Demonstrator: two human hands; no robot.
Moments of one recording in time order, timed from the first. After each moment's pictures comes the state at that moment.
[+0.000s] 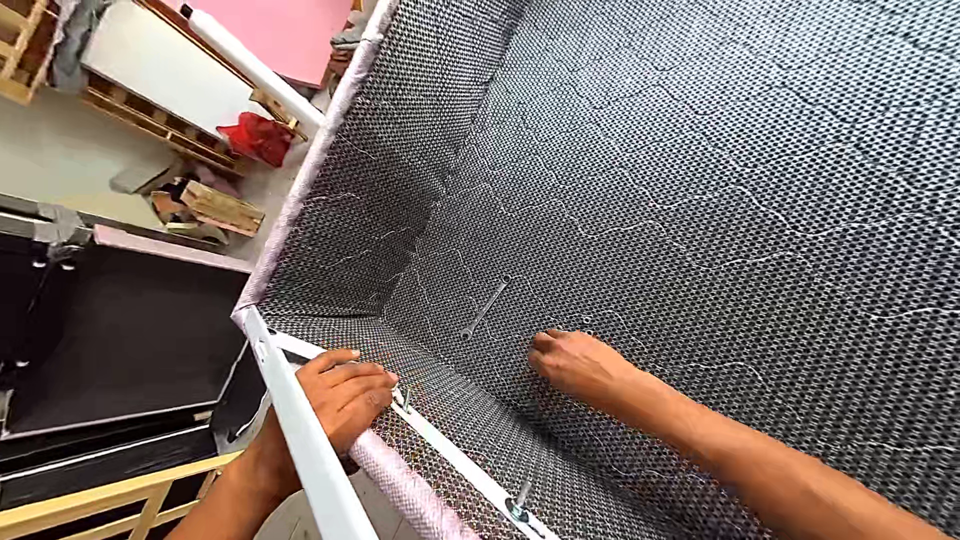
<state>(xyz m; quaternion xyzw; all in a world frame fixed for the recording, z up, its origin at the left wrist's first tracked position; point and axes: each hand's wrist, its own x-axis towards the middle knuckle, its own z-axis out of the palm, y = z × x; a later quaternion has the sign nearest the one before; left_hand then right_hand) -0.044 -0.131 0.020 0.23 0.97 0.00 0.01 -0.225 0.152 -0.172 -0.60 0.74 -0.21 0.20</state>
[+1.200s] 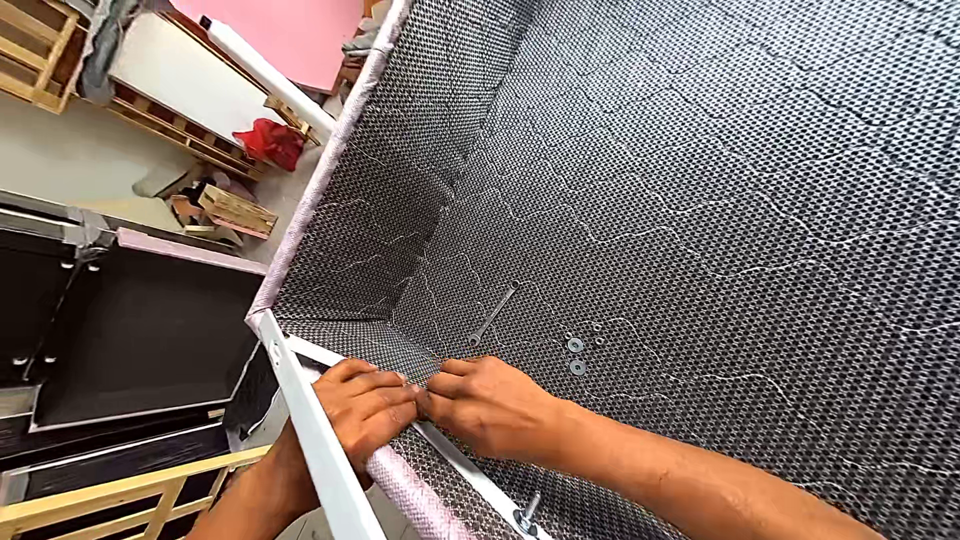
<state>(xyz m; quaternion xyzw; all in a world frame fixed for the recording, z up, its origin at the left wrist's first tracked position) -0.047 -0.116 0.023 0.22 0.98 0.02 0.04 -0.180 0.076 -0.095 -0.67 0.58 -0.47 0.01</state>
